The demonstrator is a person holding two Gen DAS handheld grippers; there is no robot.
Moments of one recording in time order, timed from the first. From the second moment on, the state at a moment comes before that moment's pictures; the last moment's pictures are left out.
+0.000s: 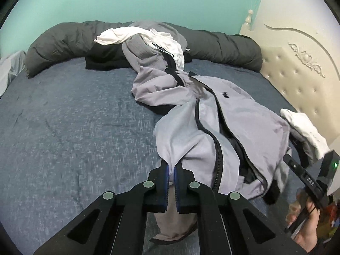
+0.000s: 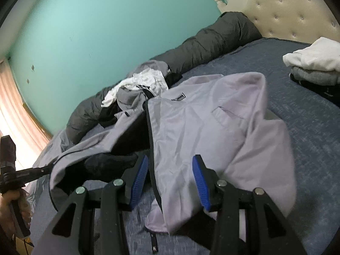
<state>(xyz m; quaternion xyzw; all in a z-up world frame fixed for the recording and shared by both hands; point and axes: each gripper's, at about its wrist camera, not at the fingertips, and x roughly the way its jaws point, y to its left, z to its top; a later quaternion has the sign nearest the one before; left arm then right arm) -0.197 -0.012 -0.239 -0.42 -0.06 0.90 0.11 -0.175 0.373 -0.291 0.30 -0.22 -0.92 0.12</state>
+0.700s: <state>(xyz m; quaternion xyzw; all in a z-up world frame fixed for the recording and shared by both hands) -0.110 -0.094 -0.213 -0.41 -0.12 0.90 0.12 -0.183 0.314 -0.344 0.52 -0.17 -0.83 0.15</state>
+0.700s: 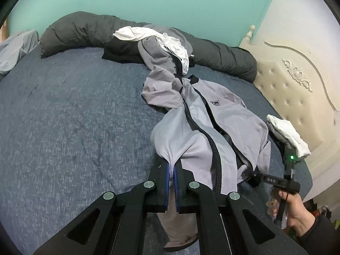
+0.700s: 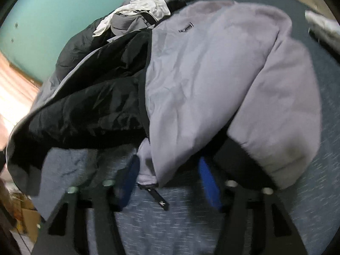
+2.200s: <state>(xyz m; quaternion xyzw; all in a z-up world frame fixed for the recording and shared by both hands) 0.000 -0.197 -0.227 -0.46 -0.10 0.88 0.05 -0.089 0.265 -0.279 0.59 0.02 -0.77 0.23</state>
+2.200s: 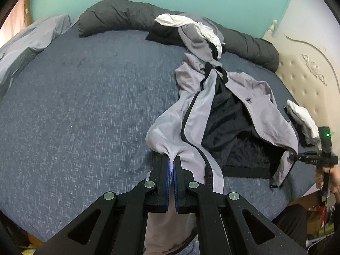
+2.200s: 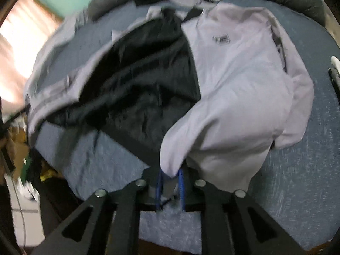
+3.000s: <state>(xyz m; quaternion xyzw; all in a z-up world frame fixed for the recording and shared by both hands) -0.001 -0.186 -0.235 -0.47 -0.10 0.88 0.07 -0.075 0.373 -0.343 0.60 -0.11 -0.78 0.15</state>
